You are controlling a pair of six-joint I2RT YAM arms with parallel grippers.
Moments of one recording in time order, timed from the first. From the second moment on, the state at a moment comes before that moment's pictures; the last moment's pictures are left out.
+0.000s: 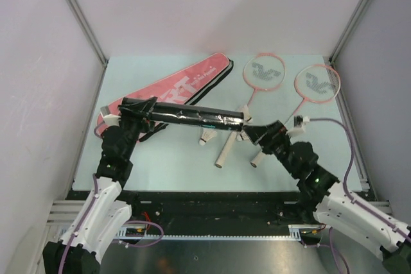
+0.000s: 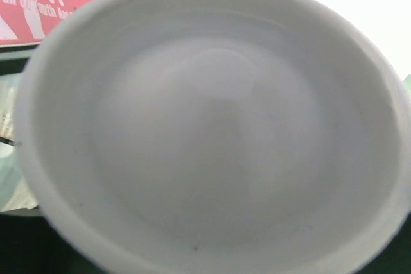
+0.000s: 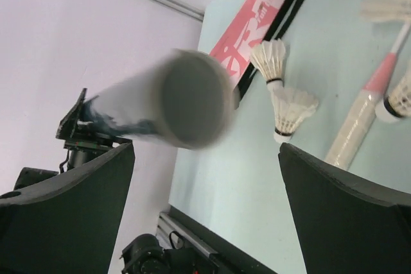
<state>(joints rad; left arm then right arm) -0.17 0.66 0.41 0.27 0.06 -1.44 0.78 0.63 0.48 0.06 0.25 1.05</state>
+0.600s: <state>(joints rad) -0.17 0.64 0.40 0.28 0.04 -1.66 0.87 0.96 0.29 0.89 0.21 1.09</state>
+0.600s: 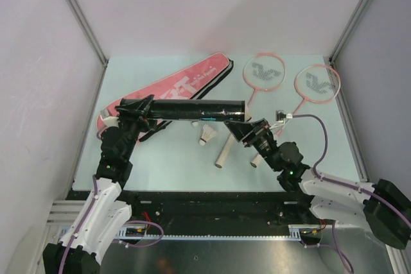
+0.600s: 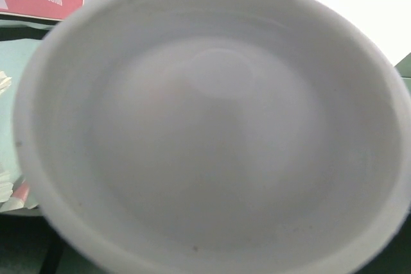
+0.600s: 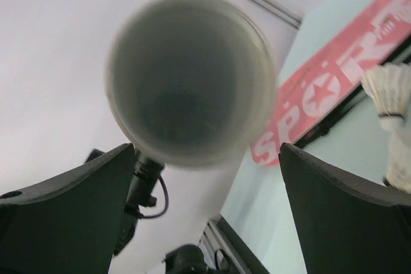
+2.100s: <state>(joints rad) -0.21 0.47 0.58 0.09 0.83 -0.89 0.41 1.24 0.71 0.69 -0.46 0.82</state>
